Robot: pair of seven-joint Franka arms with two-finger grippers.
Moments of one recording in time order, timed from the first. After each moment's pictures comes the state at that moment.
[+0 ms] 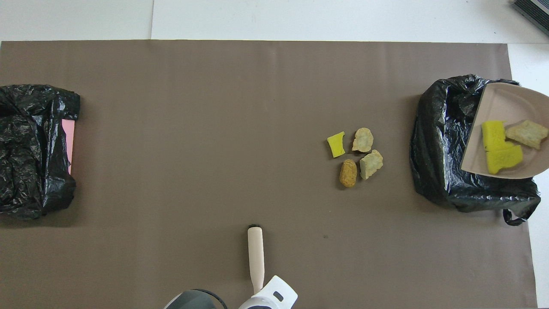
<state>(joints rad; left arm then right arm) -1.03 -0.17 -0.08 -2.49 -0.28 2.16 -0.91 -0.34 0.20 -0.02 -1.63 -0.47 1.88 -1.55</state>
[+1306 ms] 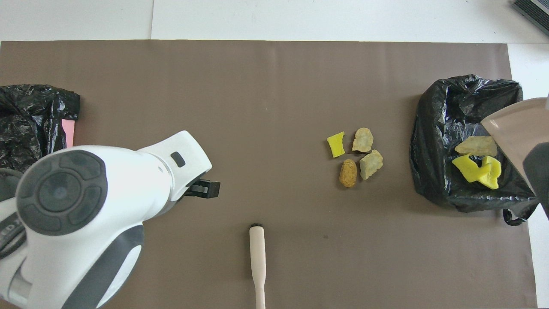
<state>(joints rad) -0.46 -0.13 -0.04 -1.85 0.04 1.82 -0.28 -0.17 0.11 0.00 -1.74 -1.05 2.01 -1.78</state>
